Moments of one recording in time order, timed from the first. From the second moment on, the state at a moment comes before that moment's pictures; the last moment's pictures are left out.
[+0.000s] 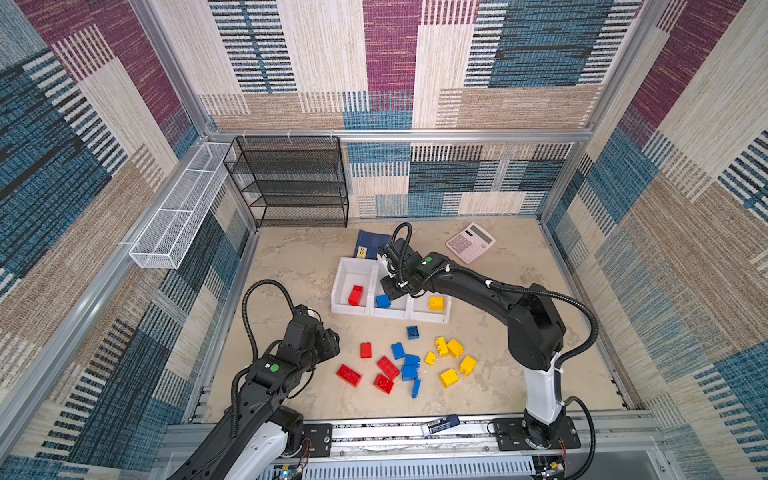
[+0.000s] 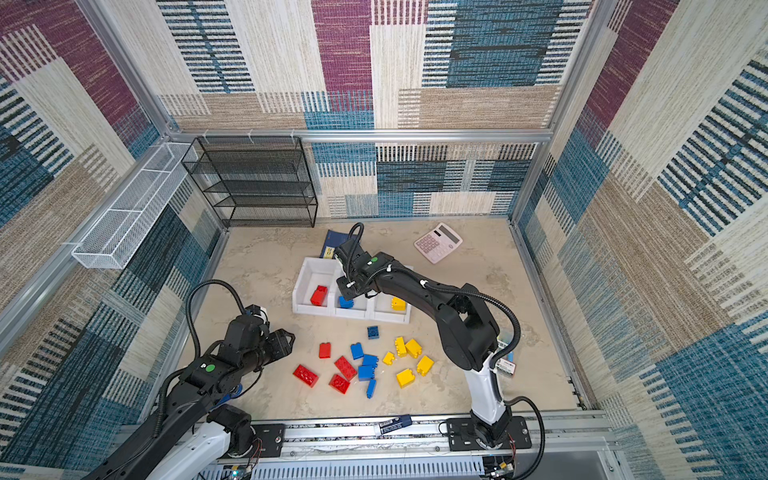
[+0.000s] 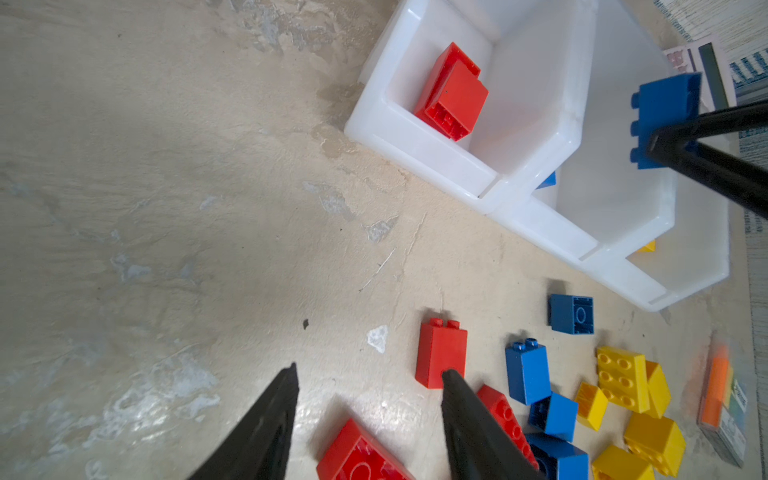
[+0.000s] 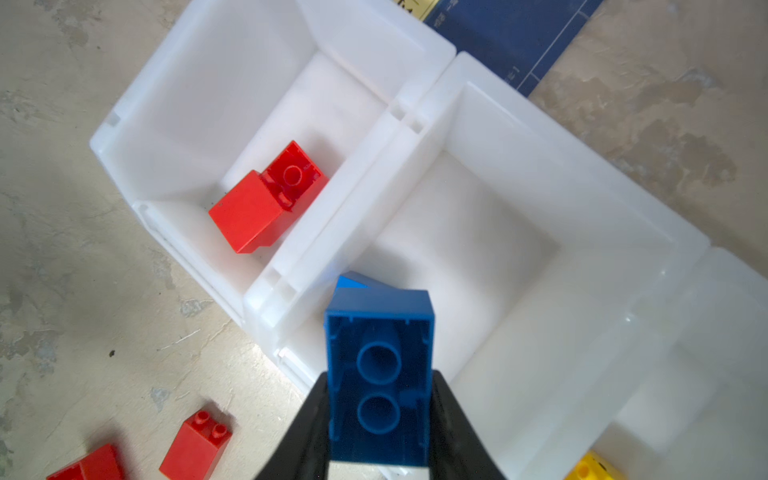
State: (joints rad) left arm -0.38 0.71 0.46 -0.59 -0.02 -0.70; right arm 0.77 2.01 1.68 -0.69 0.02 0.22
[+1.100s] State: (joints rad) left arm -0.47 0.66 0.42 -0.76 0.15 -0.85; right arm 0.75 1.63 1.30 -0.62 -0.05 0.33
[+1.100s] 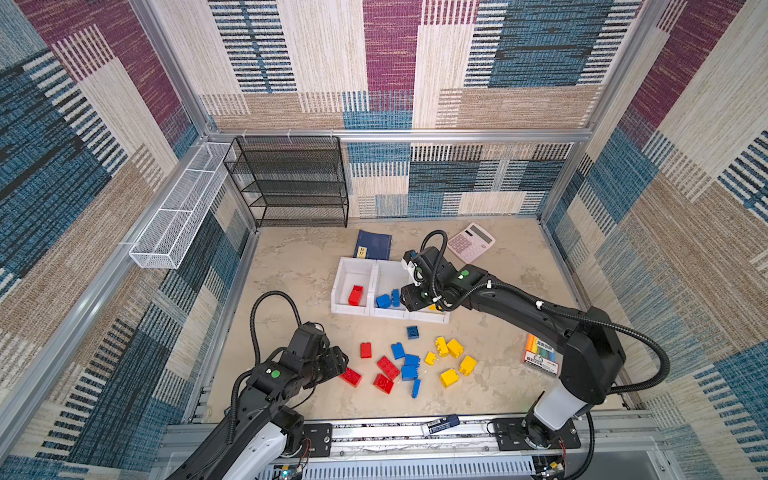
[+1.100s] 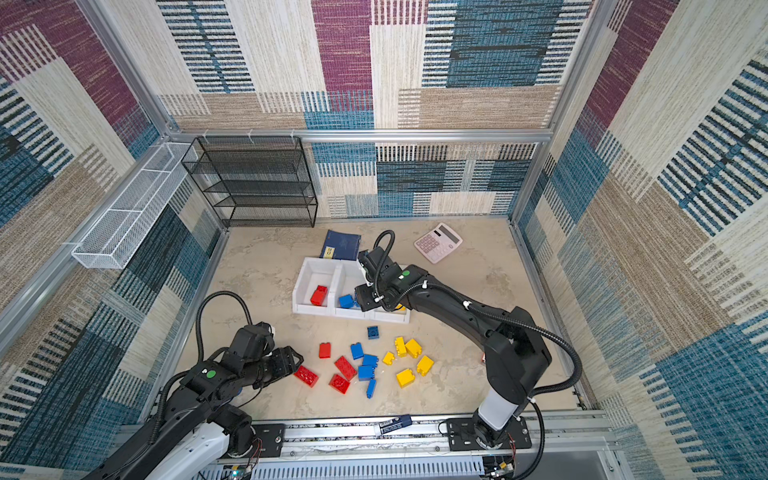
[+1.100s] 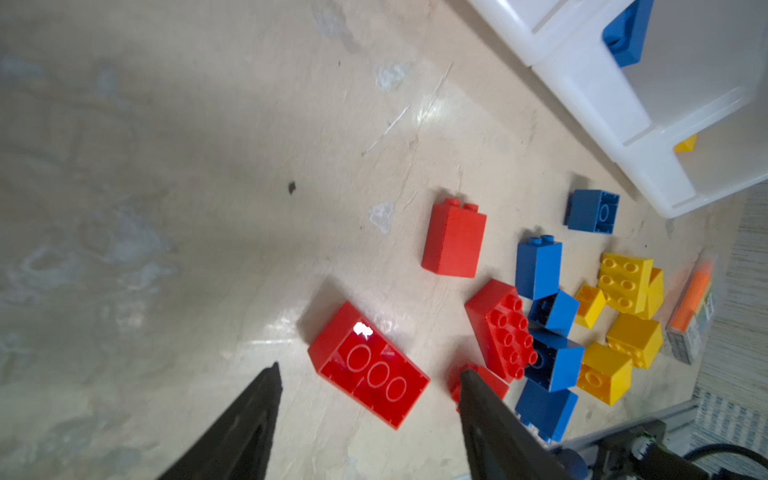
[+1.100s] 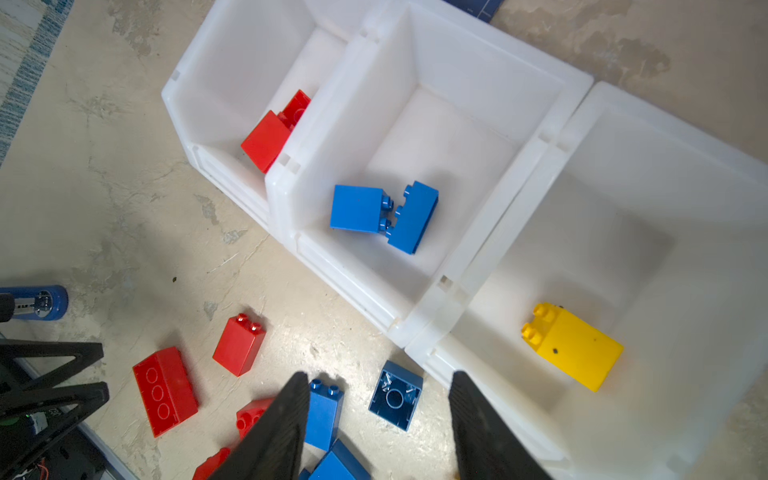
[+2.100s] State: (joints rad) left arm -0.62 1.10 0.52 -0.52 0.13 -0.92; right arm 0.75 1.53 1.13 -0.56 -0.06 0.41
